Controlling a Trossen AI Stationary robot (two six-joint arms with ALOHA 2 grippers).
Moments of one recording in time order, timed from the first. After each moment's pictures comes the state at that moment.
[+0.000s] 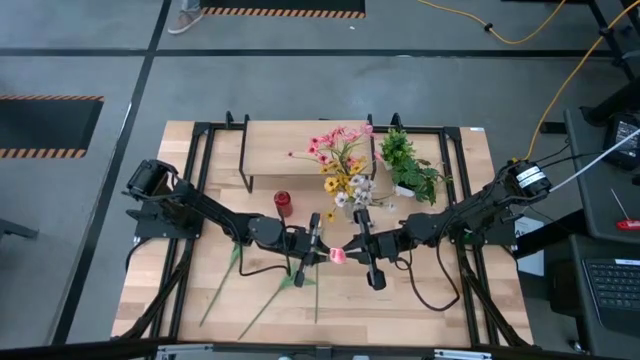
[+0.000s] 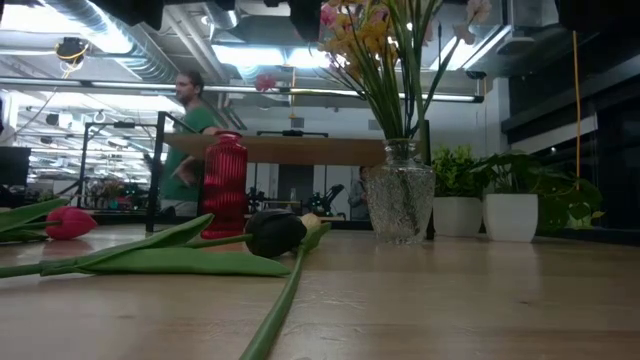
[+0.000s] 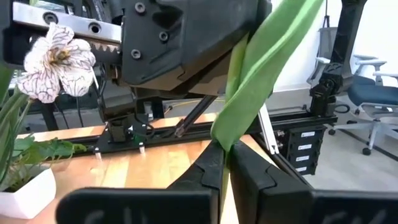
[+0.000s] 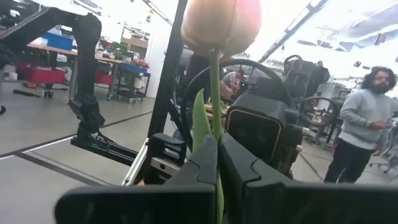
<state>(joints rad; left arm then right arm) -0.32 1.69 0.86 0.83 -0.12 0.01 0.38 1.55 0.70 1.08 0.10 -0.27</state>
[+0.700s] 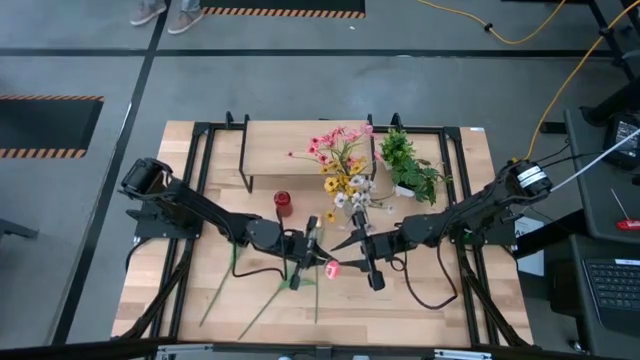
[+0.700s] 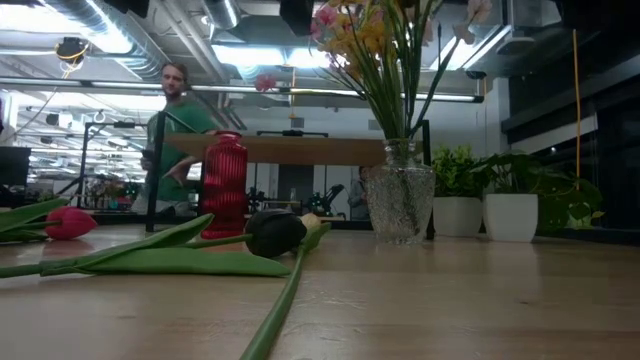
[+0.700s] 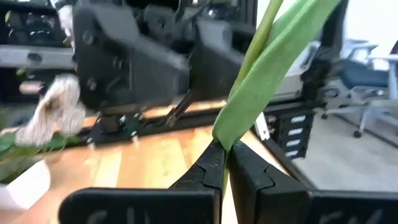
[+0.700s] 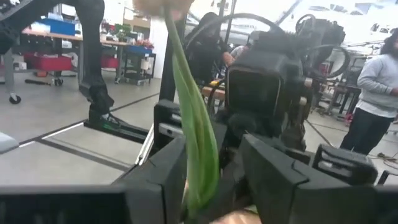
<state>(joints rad) -0.34 1.65 0.86 0.72 -0.12 0.02 0.39 1.54 0.70 0.96 0.10 -0.19</state>
